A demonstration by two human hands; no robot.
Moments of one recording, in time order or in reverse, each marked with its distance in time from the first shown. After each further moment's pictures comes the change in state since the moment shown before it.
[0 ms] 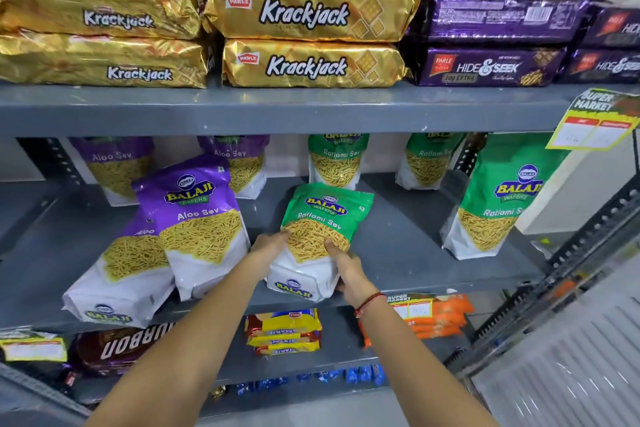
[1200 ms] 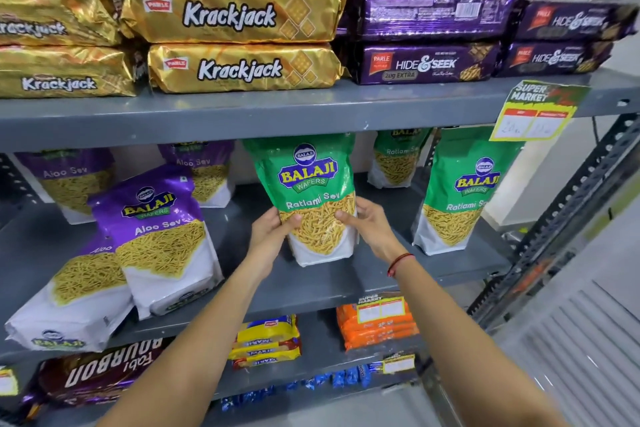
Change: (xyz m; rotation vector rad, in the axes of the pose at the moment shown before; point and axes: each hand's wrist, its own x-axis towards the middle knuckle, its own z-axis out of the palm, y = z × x) left_hand -0.033 0.030 0.050 -0.571 -0.279 0.540; right_hand 0.017 -0.084 -0.098 -0.028 -0.342 -0.598
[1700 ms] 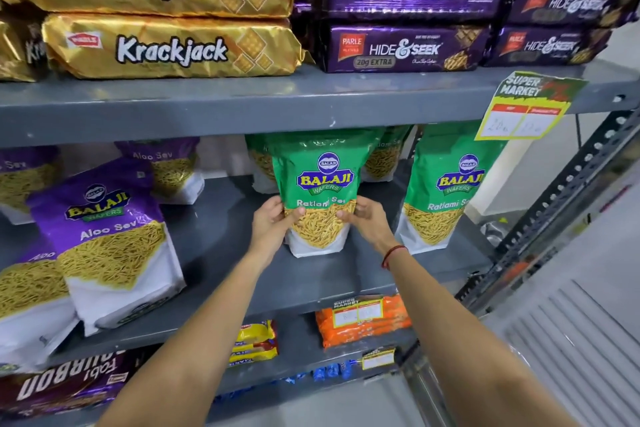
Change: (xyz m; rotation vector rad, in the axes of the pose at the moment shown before) left_hand 0.043 -0.029 0.043 0.027 -0.001 0.039; right_hand 0.037 0.032 -0.064 -0.209 0.117 0.012
